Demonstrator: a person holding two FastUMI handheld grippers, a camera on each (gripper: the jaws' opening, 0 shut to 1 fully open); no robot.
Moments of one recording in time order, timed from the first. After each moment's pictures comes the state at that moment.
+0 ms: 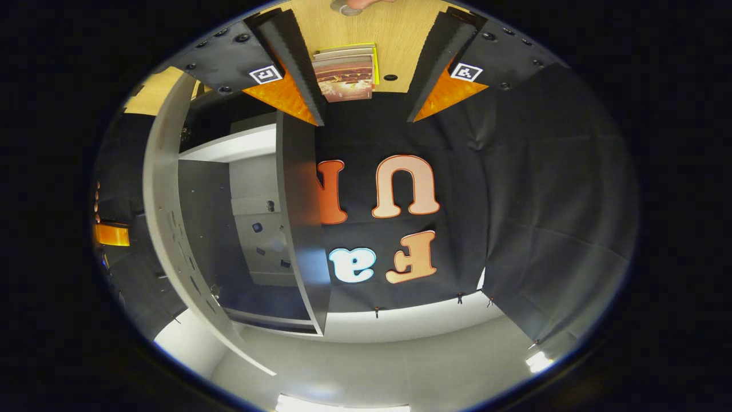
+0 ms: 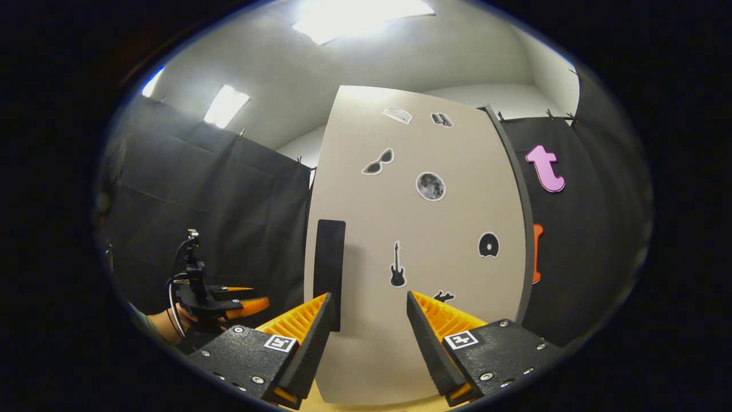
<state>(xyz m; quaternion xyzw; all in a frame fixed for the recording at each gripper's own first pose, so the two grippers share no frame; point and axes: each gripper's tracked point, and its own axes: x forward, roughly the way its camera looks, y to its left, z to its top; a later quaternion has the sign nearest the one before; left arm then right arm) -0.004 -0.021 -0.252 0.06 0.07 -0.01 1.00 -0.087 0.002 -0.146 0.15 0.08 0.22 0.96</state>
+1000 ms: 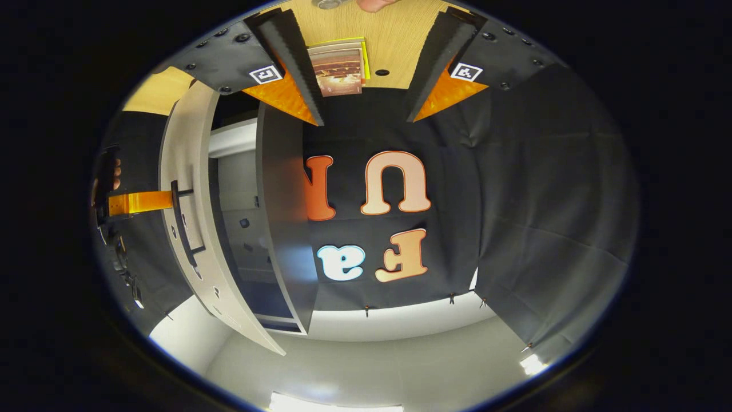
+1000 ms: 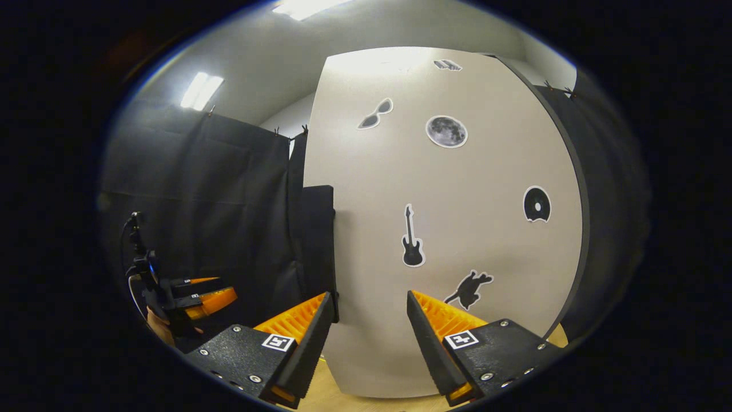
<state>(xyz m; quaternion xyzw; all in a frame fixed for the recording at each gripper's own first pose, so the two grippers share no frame) 0.018 0.011 -0.243 0.05 0.06 0.00 1.00 -0.037 0.052 -0.198 0.16 0.16 0.20 0.95</state>
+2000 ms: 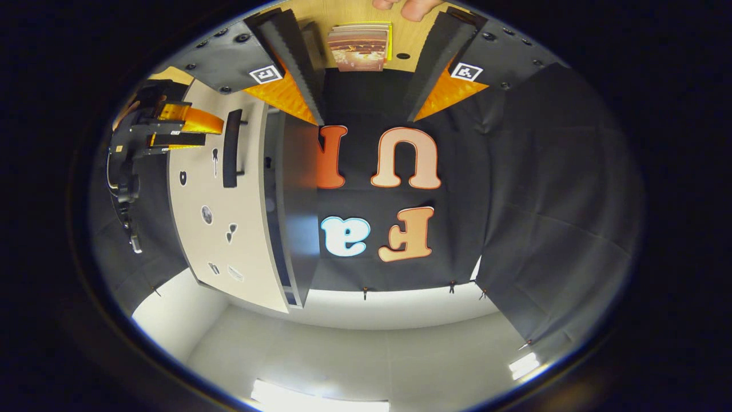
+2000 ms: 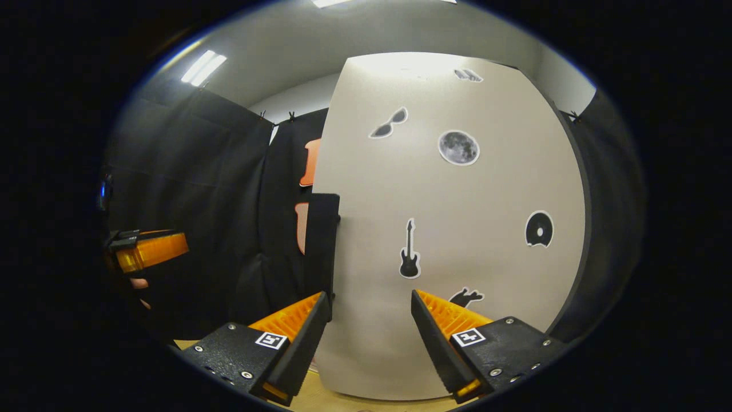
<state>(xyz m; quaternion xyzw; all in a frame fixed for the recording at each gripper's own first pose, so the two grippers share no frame) 0.053 -0.044 -0.144 0.02 0.03 -0.01 1.00 -0.036 0.040 -0.176 0.08 0.15 0.13 0.98</state>
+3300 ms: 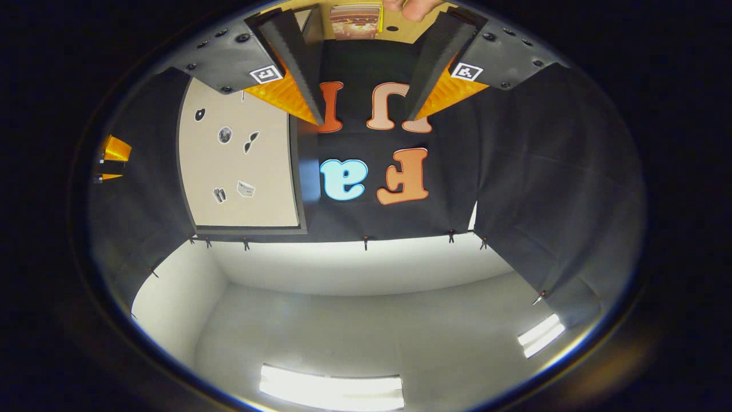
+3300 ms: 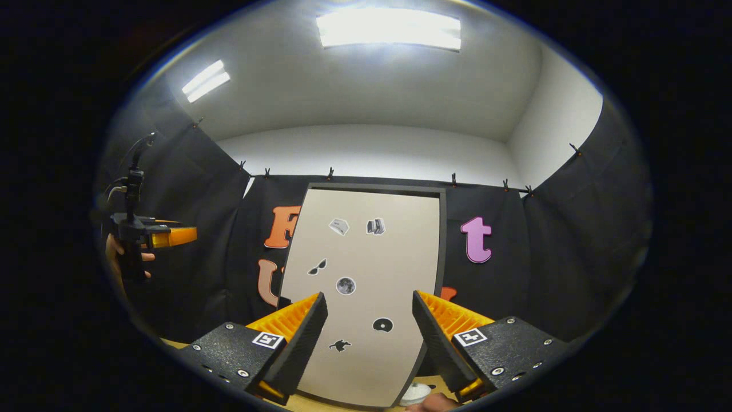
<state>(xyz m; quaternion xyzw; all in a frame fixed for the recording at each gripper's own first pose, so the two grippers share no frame) 0.033 -0.053 0.035 0.04 -0.05 0.02 1.00 -0.151 -0.126 0.051 0.02 0.02 0.02 1.00</state>
